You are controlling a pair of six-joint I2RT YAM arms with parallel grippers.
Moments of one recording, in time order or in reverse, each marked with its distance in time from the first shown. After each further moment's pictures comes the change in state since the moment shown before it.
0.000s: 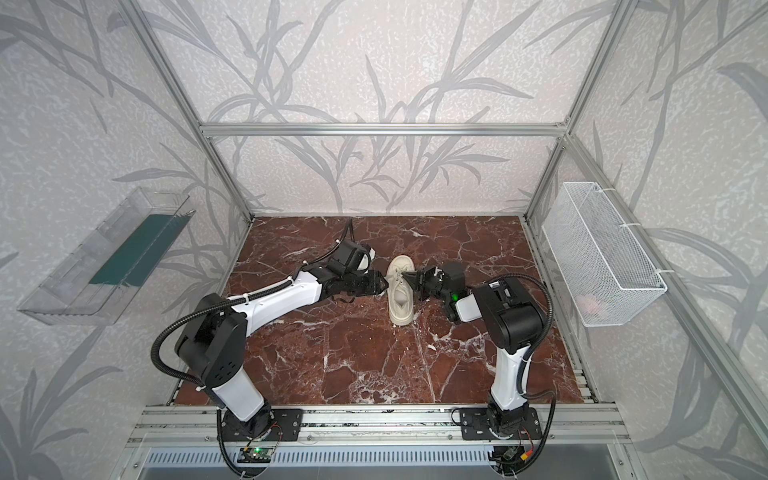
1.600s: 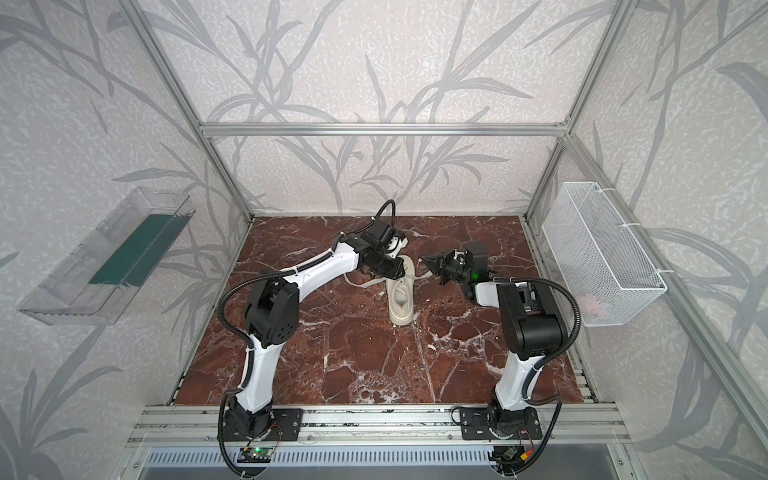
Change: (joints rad) left arm -0.021 0.440 0.618 -0.344 0.012 0.395; right arm -0.193 -0.096 0.121 -0.296 -0.177 -0.192
